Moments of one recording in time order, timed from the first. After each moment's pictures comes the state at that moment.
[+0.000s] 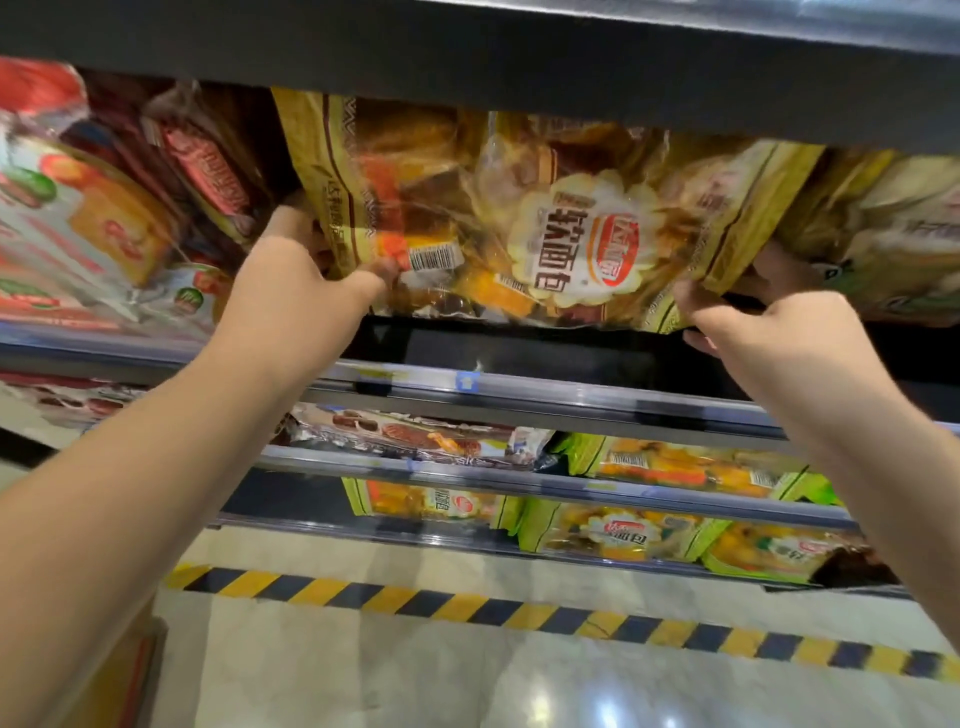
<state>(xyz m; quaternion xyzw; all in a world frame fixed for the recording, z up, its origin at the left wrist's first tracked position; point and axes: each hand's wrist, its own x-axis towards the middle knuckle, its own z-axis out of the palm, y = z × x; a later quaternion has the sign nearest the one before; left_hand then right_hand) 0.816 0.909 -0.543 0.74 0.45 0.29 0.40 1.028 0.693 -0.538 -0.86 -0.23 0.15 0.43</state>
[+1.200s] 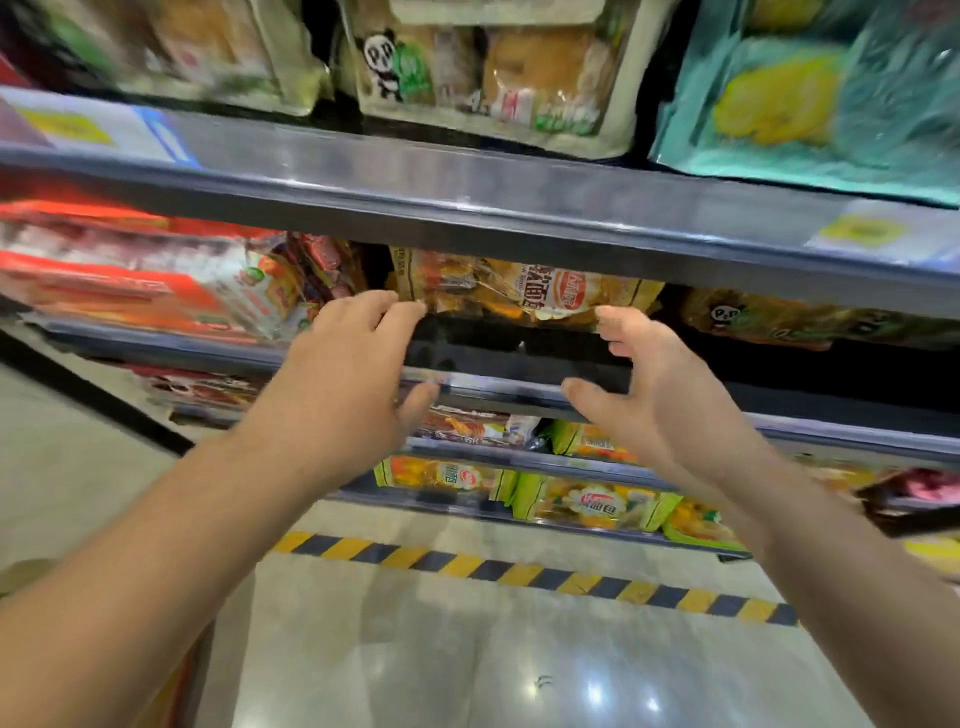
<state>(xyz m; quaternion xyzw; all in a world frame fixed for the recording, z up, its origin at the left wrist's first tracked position) 0.744 0.835 -0.440 0.94 0.32 0.03 0.12 0.934 0.671 -0.441 -0.86 -0.39 0.20 0.26</state>
